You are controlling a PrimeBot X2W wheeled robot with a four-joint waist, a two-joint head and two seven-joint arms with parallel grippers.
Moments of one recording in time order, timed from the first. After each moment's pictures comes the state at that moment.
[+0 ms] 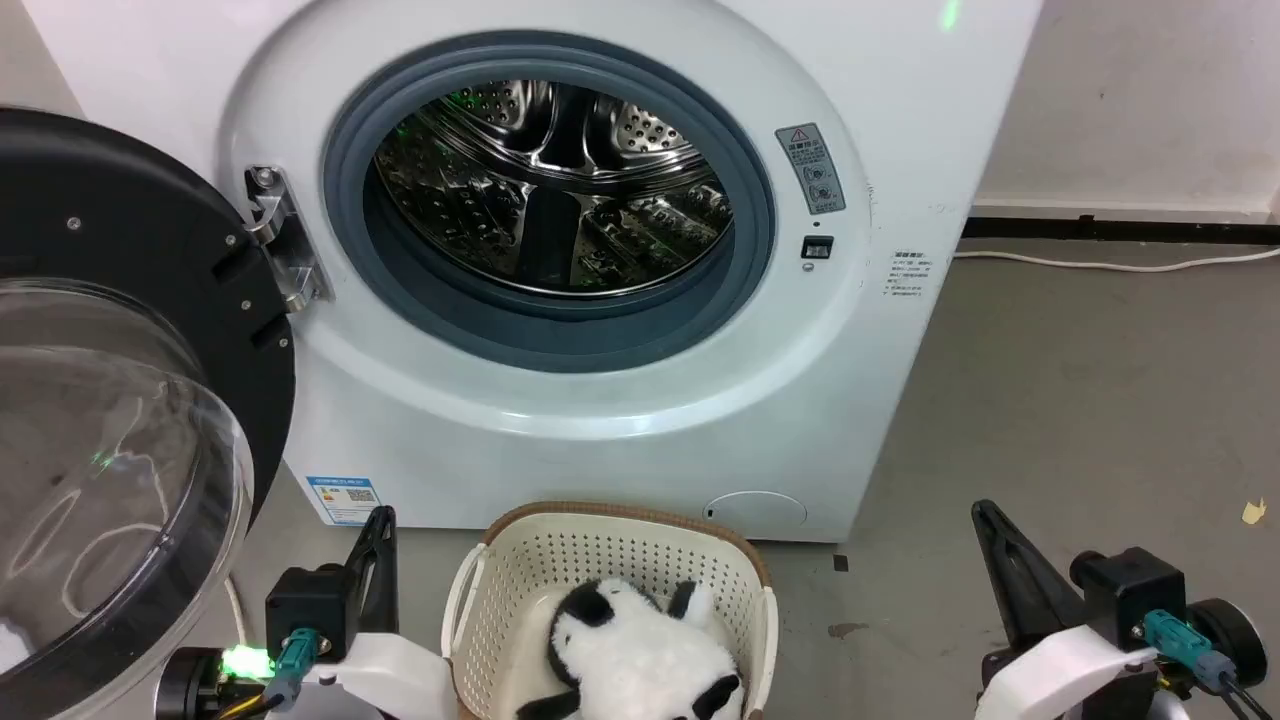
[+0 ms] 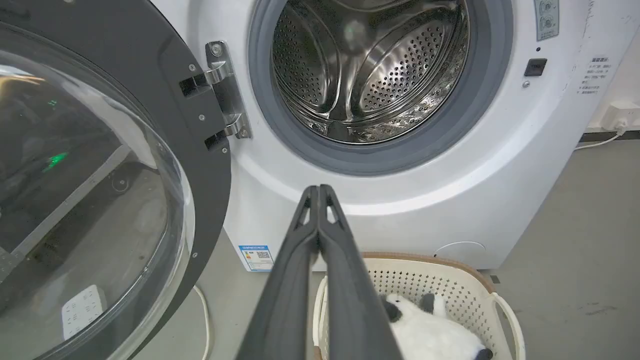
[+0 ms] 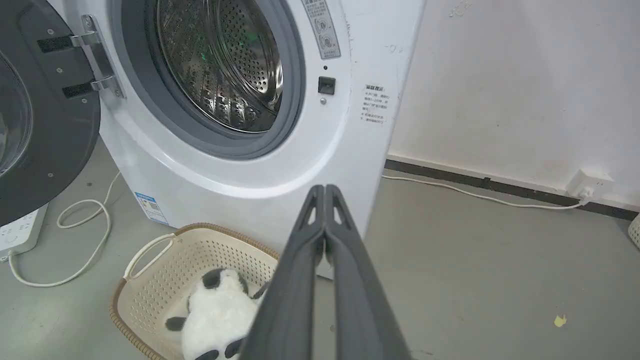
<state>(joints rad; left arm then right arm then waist) 0.02 0.05 0.00 0.00 0.00 0.01 0.00 0.01 -0.05 0.00 0.00 0.01 0.13 0.00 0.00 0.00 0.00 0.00</state>
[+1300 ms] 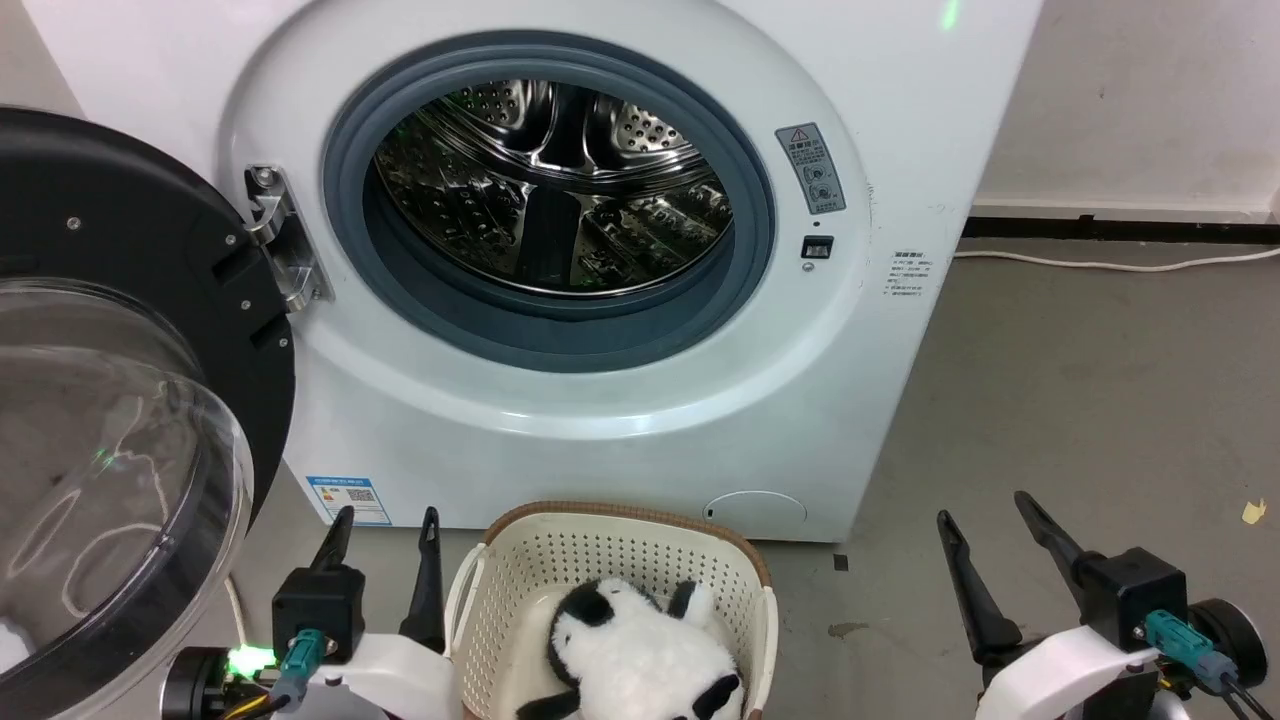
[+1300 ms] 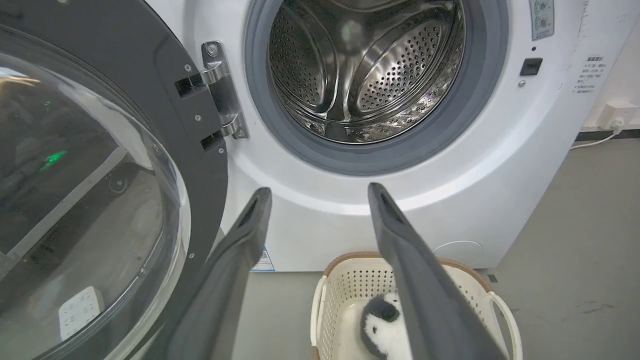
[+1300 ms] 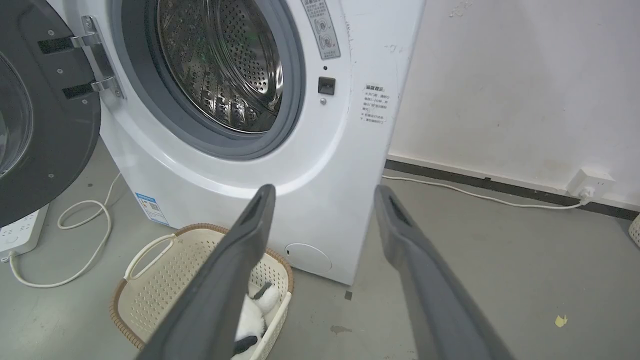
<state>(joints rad) 0.02 0.05 -0.01 0.00 0.00 0.01 0.00 0.01 -0.05 0.00 0.01 0.01 0.13 0.00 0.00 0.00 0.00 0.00</state>
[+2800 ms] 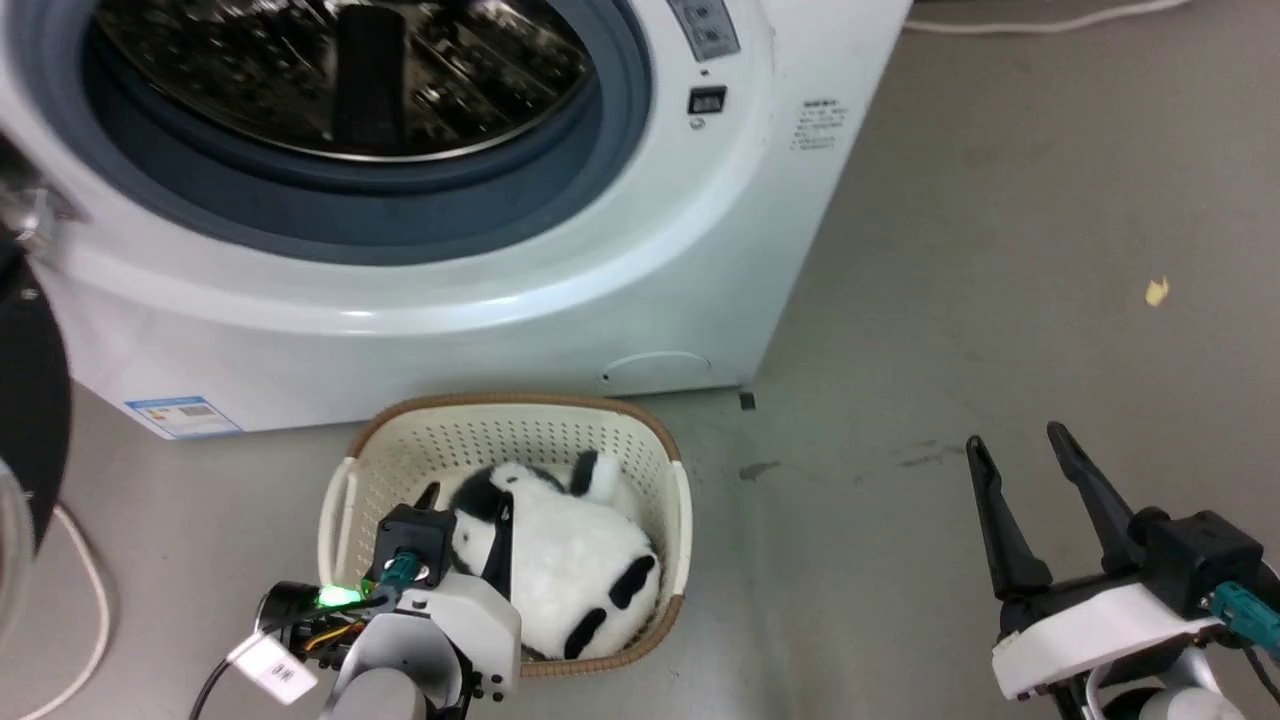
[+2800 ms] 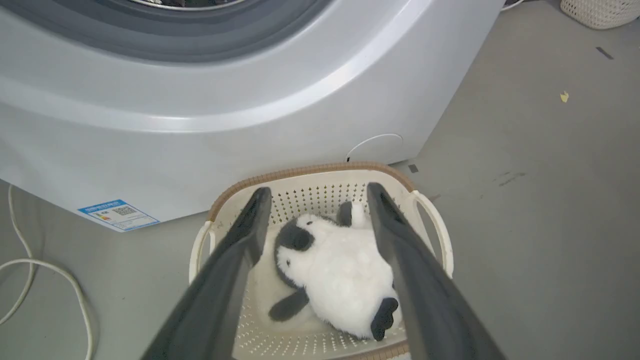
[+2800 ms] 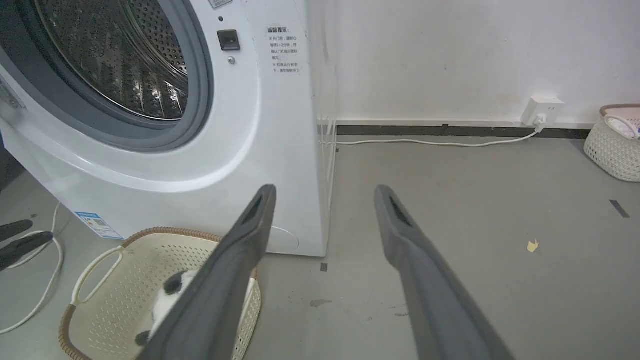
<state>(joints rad) -0.21 0.07 -0.14 0.38 -0.04 0.01 -0.05 -0.06 -0.05 -0.03 -0.01 0.11 0.13 -0.10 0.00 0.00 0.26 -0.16</state>
